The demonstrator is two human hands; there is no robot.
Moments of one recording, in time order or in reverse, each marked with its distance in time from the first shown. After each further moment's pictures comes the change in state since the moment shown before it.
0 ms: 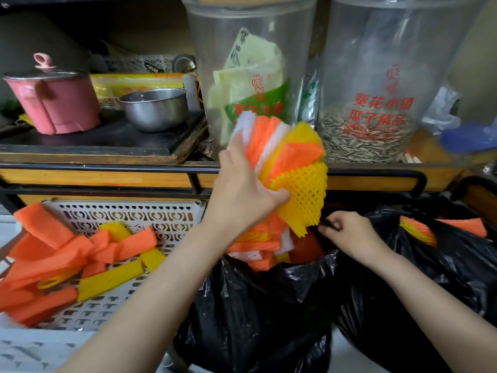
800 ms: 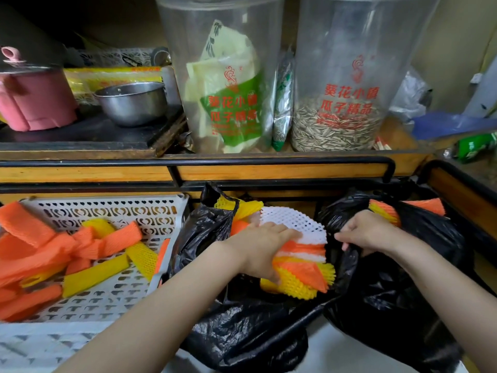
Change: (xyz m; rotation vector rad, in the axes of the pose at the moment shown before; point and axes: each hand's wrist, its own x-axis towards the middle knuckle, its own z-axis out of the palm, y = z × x) left_hand -0.038 -0.018 0.075 0.566 -0.924 0.448; right_hand -0.028 0.033 -0.050 -0.125 -0.252 0.278
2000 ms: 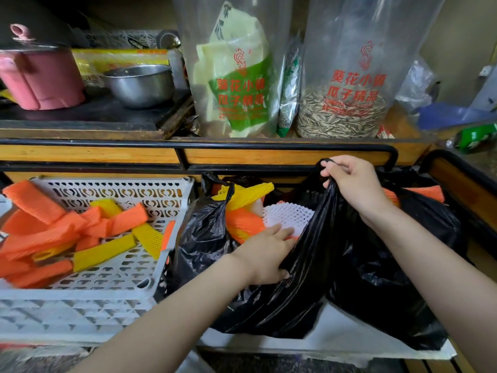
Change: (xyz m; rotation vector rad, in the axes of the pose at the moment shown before) left_hand -0.017 0.022 0.040 0.042 0.066 -0.044; right_hand -0.010 -0.047 -0.002 0.706 0.410 -0.335
